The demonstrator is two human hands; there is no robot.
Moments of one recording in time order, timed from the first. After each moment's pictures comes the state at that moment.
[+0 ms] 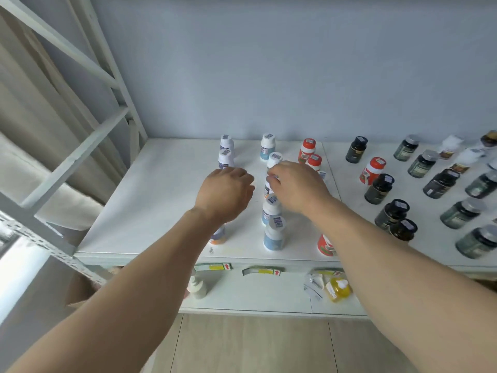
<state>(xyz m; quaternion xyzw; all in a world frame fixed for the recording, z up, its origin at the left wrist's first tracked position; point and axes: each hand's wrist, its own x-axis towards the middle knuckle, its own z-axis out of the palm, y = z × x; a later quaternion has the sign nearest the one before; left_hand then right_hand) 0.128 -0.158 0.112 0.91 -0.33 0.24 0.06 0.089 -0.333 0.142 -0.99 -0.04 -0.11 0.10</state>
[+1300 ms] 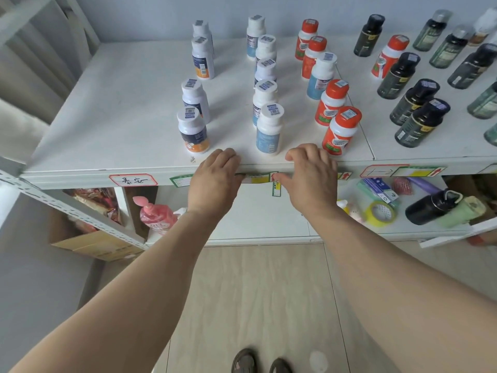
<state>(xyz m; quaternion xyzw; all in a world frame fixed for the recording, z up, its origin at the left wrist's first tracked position) 0.031 -0.139 -0.066 0.92 -0.29 0.19 0.17 -0.026 -0.330 -0.062 -0.97 0.11 -0.21 0.11</state>
